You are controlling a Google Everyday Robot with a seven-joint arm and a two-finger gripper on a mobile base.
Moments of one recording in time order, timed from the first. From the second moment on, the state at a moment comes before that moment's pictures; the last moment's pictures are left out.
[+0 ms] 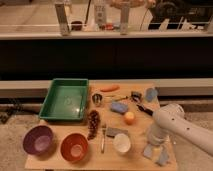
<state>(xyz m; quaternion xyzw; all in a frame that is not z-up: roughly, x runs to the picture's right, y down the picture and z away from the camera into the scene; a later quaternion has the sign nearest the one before) 0.229 0.298 0.745 -0.39 -0.13 -0.10 0.91</state>
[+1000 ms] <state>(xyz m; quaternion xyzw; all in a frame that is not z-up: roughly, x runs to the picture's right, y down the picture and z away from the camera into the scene) 0.256 0.315 0.757 -0.36 -0.16 -0.10 0.92</state>
